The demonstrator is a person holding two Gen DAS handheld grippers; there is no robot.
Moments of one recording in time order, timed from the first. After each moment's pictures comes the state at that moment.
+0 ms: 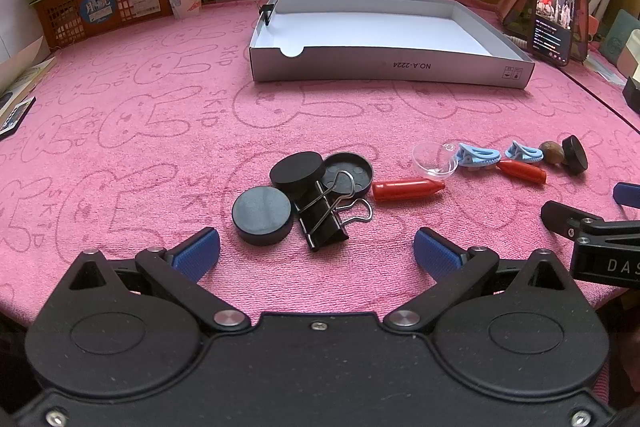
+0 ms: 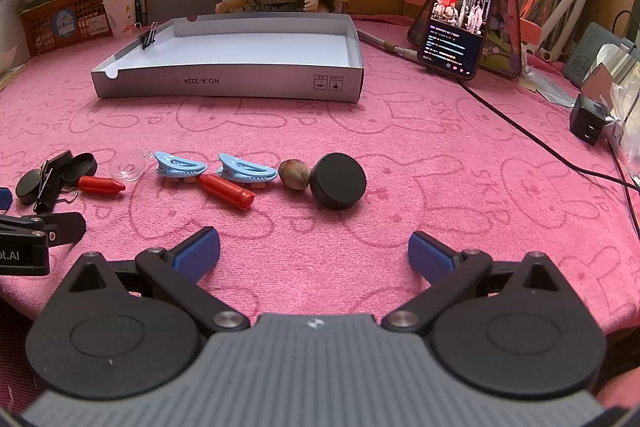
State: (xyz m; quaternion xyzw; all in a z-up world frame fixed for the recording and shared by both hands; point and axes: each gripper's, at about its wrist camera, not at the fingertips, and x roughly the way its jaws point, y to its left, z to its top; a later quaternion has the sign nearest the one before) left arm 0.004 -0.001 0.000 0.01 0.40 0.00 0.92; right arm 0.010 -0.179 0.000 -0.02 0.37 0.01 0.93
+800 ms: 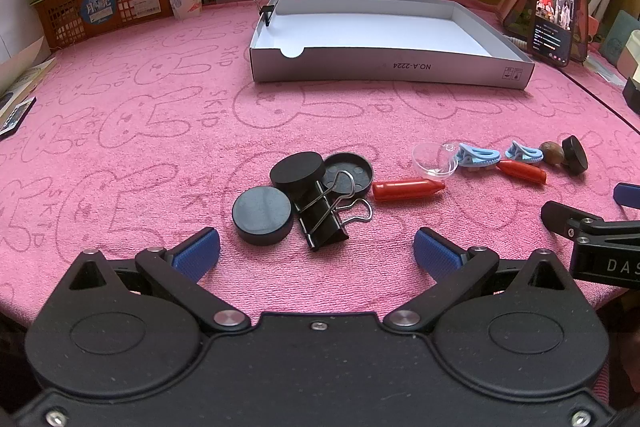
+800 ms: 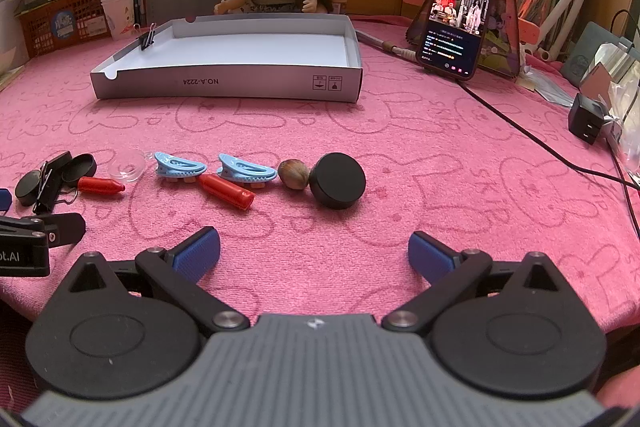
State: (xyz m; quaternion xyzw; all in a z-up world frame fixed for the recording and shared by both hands) left arm 0.004 -0.001 0.001 0.01 0.40 0.00 0.92; right arm 0.010 -0.179 0.000 -0.02 0.37 0.00 0.93
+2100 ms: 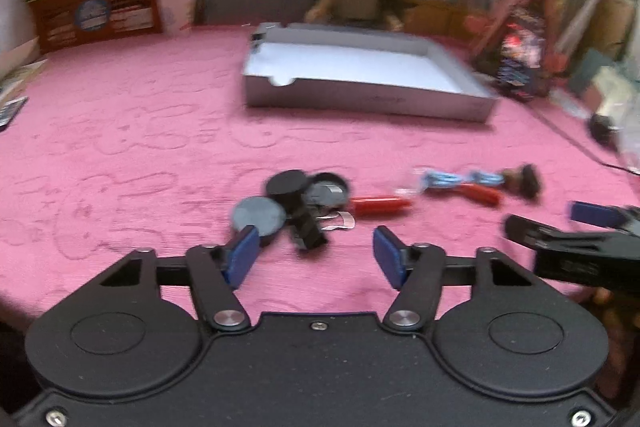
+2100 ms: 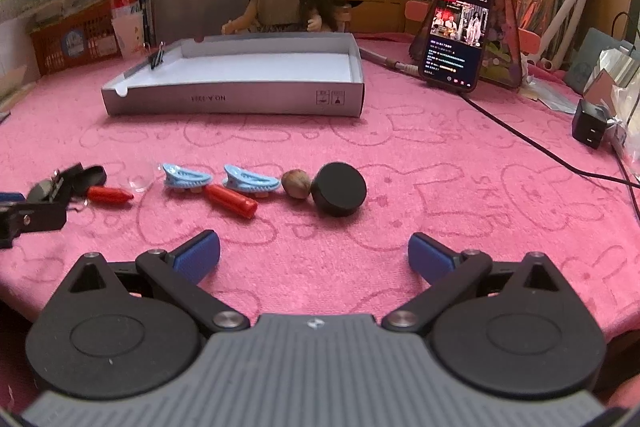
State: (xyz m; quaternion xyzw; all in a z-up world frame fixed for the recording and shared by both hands) left arm -0.025 0.014 0.022 -0.03 0.36 -0.06 0.93; right arm 0.001 -0.183 0.002 0.00 0.33 0.02 0.94
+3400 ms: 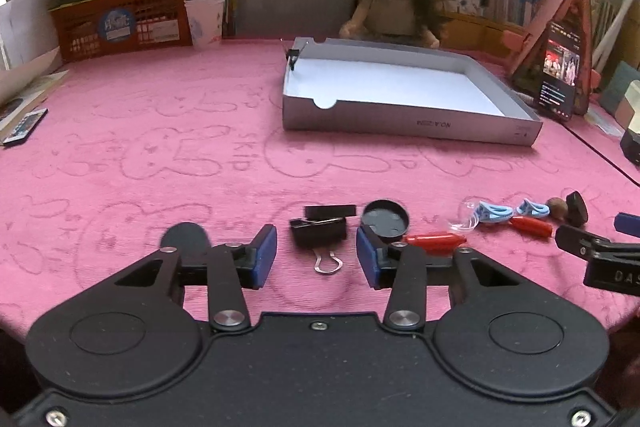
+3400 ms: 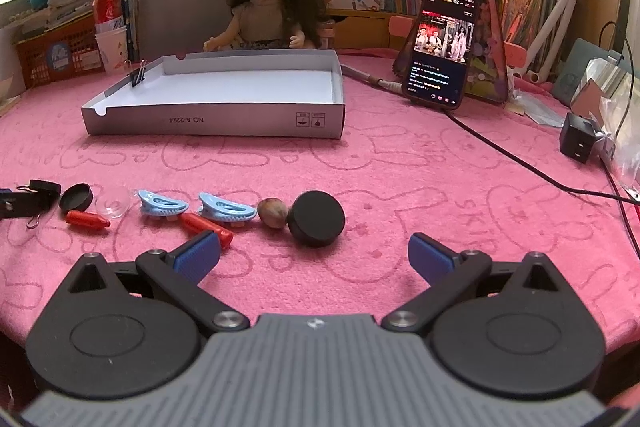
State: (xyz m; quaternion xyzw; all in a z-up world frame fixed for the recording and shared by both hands) left arm 0.005 0.027 0.014 -0.02 0.35 0.00 0.94; right arm 0.012 -0.187 0.004 -0.01 0.32 -0.01 0.95
